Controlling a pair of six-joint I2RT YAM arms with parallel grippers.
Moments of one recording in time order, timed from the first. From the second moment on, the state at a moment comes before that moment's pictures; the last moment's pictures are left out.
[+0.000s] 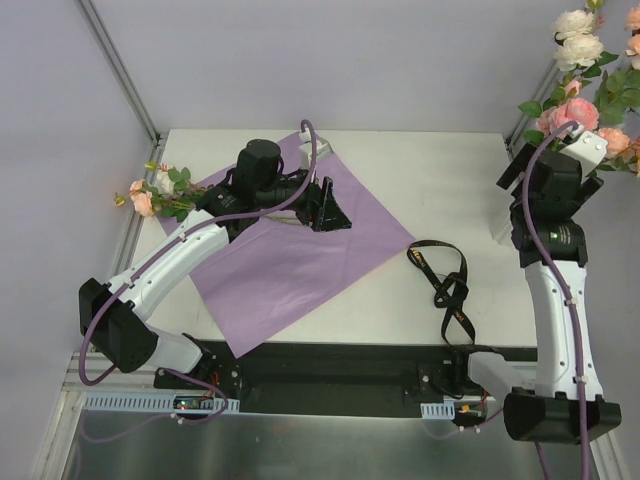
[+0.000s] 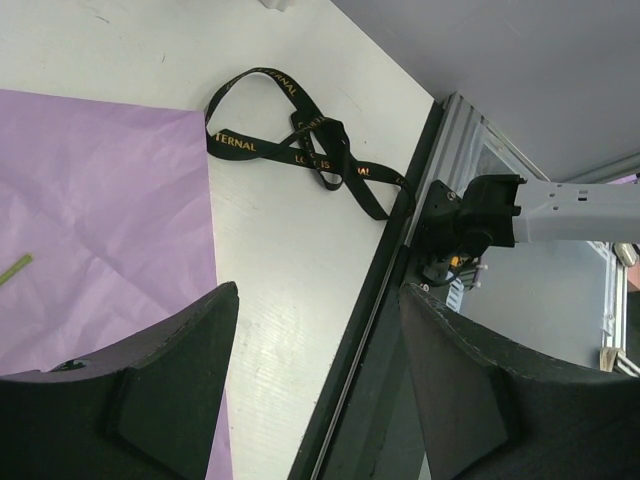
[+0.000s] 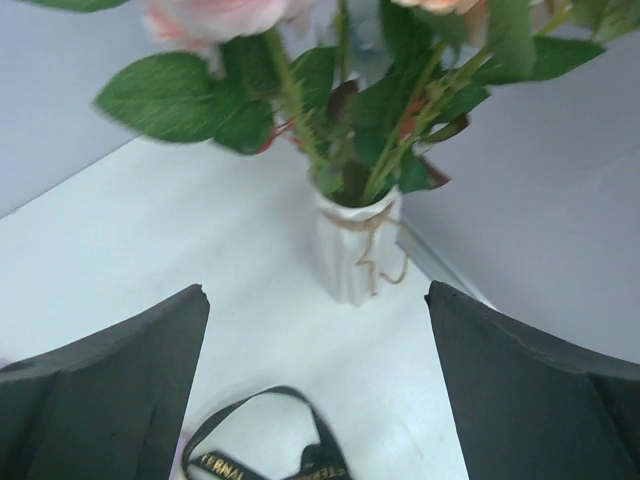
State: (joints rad) left arm -0.62 1.39 1.32 -0.33 0.71 -0.33; right arm -0.06 1.06 1.27 -0.55 0.55 0.23
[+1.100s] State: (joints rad) left arm -0.28 1.49 1.19 -0.33 0.20 -0.59; right arm 0.82 0.92 0.85 -0.60 0.30 0.47
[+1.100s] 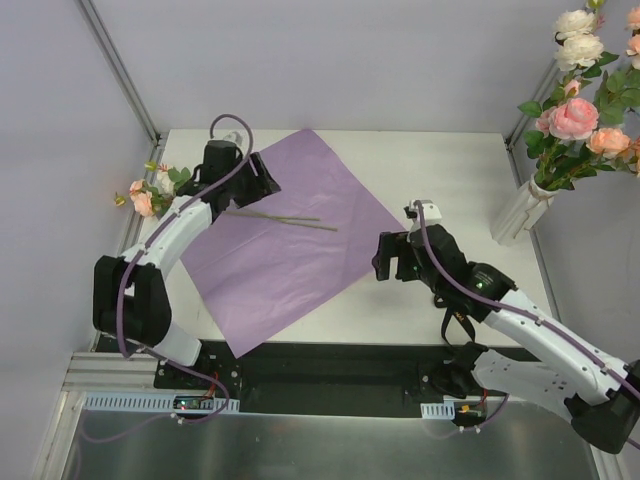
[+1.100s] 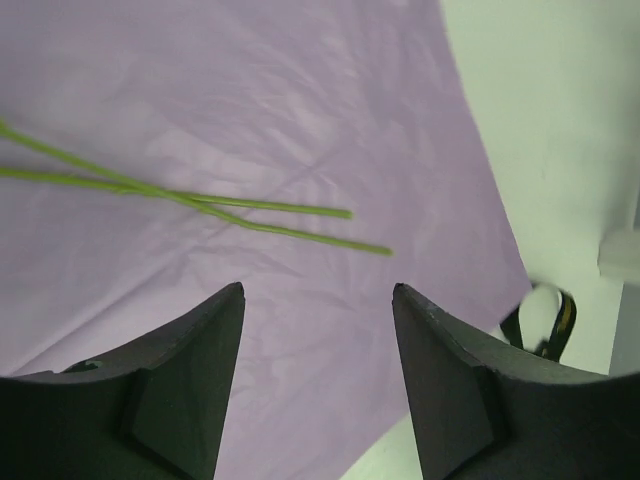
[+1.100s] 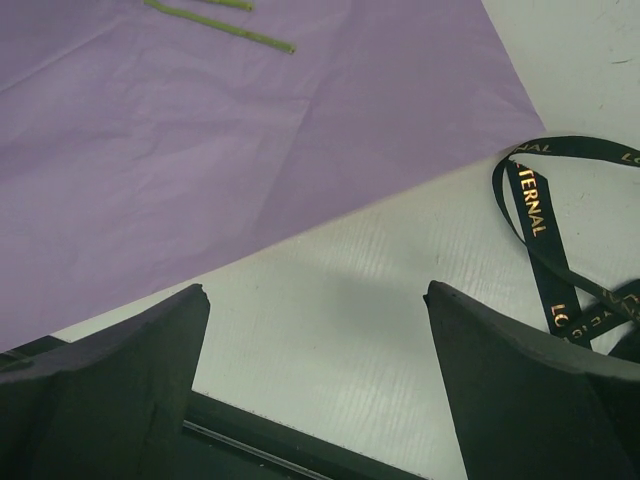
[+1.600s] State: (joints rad) left arm -0.01 1.78 1.18 -0.29 0.17 -1.01; right arm 0.82 0.77 0.81 -0.63 0.33 0.44
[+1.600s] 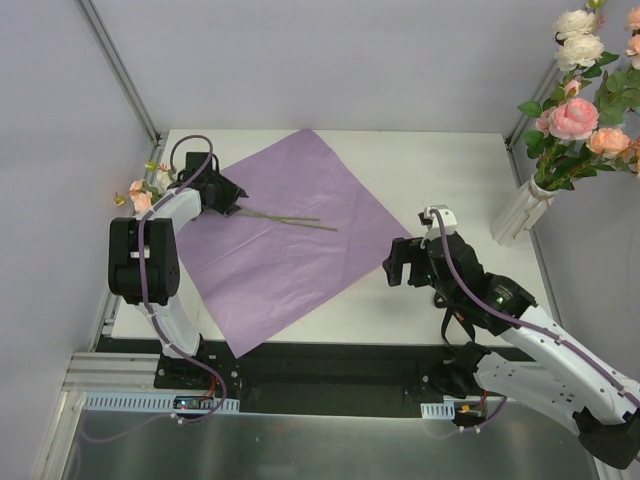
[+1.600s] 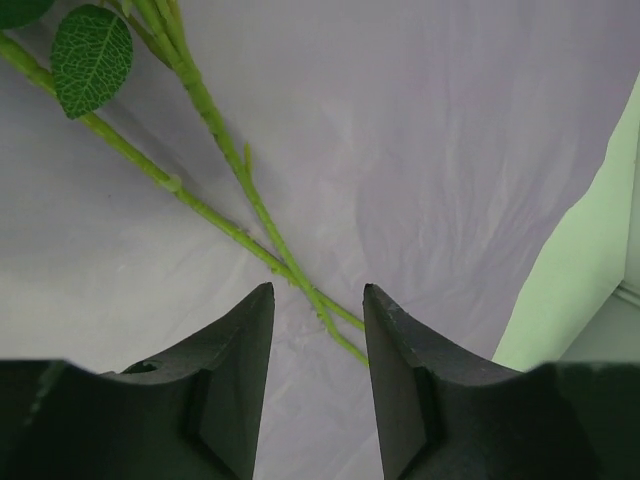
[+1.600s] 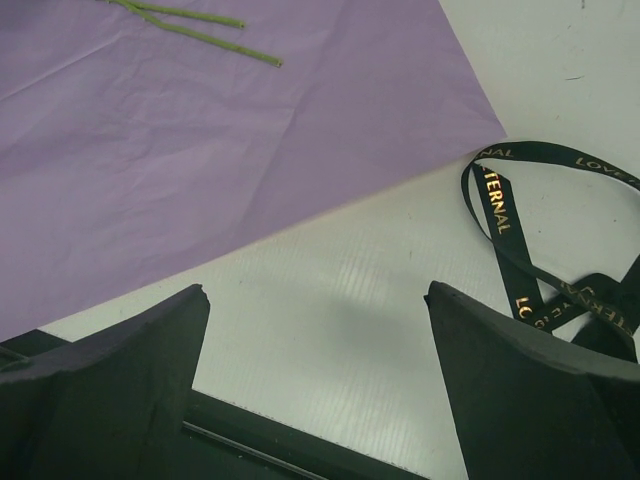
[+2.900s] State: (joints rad) left arm 0.05 1.95 1.21 -0.11 0.08 -1.16; right arm 0.82 0.57 0.84 -0.77 0.39 0.35
